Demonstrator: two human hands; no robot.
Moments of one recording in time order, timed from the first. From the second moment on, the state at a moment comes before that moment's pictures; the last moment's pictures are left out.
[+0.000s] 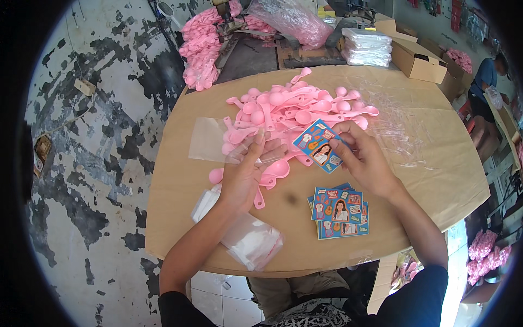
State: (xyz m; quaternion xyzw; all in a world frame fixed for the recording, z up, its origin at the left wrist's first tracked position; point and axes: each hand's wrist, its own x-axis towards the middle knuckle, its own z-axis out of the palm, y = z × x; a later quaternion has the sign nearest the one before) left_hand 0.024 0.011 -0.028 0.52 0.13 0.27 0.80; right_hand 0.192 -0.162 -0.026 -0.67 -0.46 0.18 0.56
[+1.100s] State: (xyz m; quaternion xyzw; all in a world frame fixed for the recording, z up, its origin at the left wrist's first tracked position) left_hand 0.013 -0.003 -0.014 0.67 0.16 0.15 0.70; right_hand 0.158 -0.158 -0.010 -0.64 -0.47 0.32 0.51
